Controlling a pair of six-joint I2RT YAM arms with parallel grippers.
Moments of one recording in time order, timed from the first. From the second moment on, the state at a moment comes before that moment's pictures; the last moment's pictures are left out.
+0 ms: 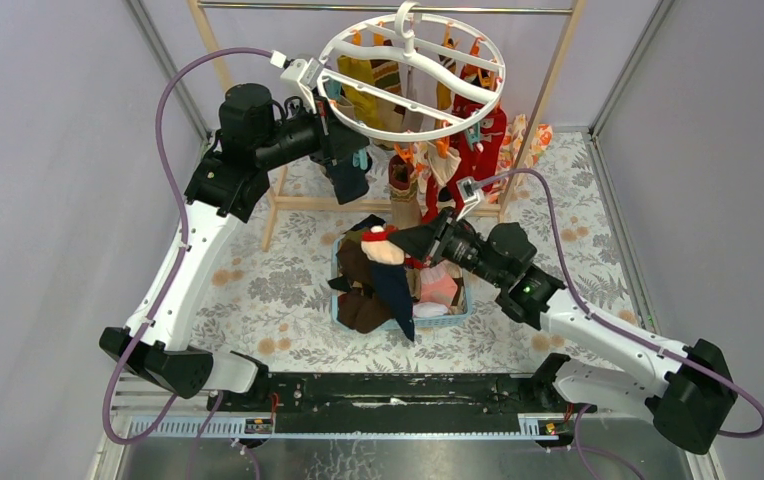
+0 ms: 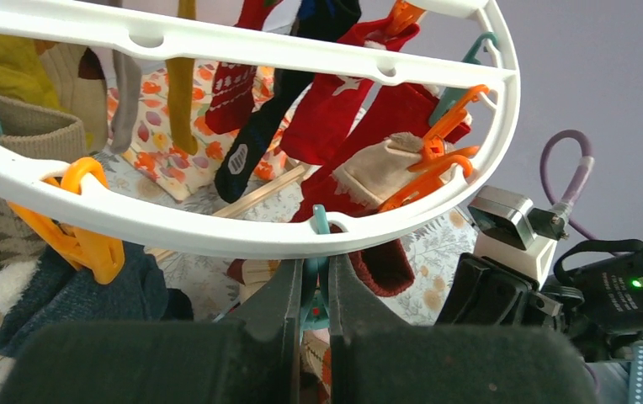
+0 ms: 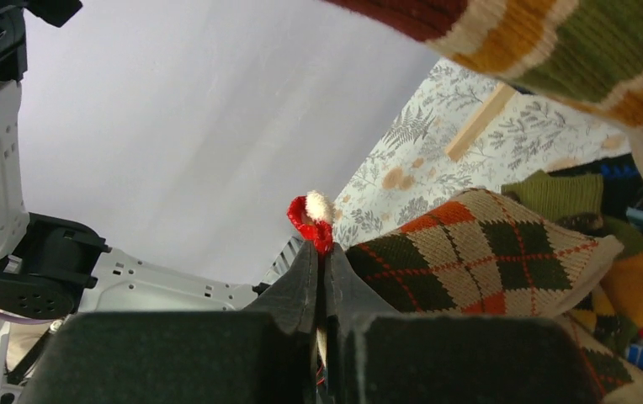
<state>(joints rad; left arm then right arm) -0.36 1.38 1.69 -0.48 0.52 -0.34 0.80 1.03 0.69 0.39 -0.20 0.85</state>
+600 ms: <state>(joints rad) -0.32 1.38 1.64 -0.39 0.73 -0.45 0.77 1.16 0.78 0.68 -0.23 0.84</state>
